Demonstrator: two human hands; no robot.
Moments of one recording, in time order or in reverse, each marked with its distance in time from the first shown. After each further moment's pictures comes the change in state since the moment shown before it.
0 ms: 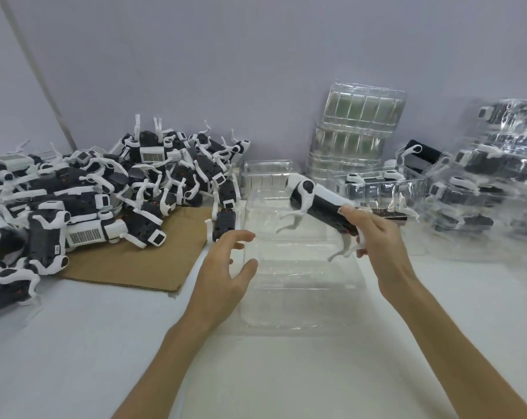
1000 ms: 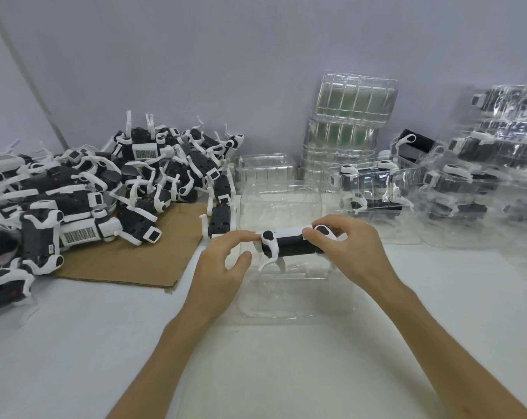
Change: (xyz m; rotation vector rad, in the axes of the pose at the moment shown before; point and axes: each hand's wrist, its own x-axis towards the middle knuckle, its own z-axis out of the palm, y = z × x) left_hand 0.002 0.000 0.003 -0.017 0.000 0.022; right_hand -0.006 0.018 0.011 -0.490 -0.071 -0.130
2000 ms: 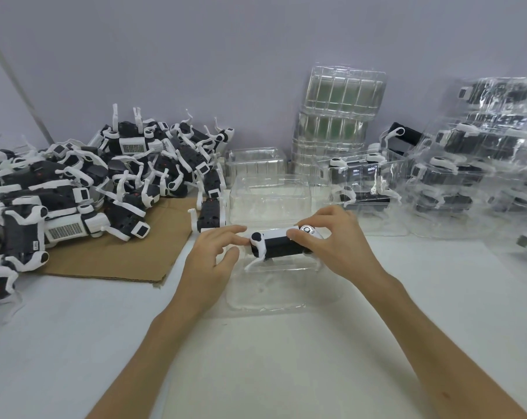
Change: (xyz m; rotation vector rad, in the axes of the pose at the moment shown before) left_hand 0.001 -0.003 0.003 0.031 -0.045 -0.021; right_hand 0.003 0.011 0.002 -0.062 -0.095 0.036
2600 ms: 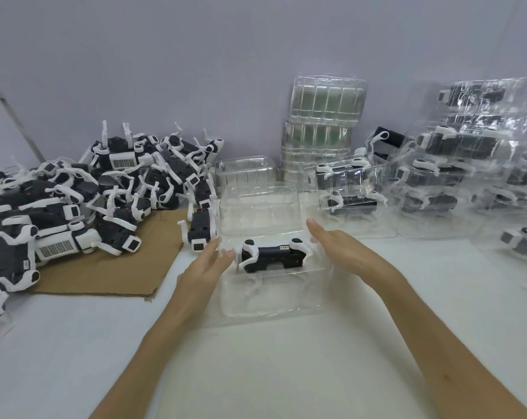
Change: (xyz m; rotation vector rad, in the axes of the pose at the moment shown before) left_hand 0.002 -0.011 0.000 -0.180 -0.162 -0.376; right_hand 0.008 0.015 -0.027 -0.001 -0.327 0.379
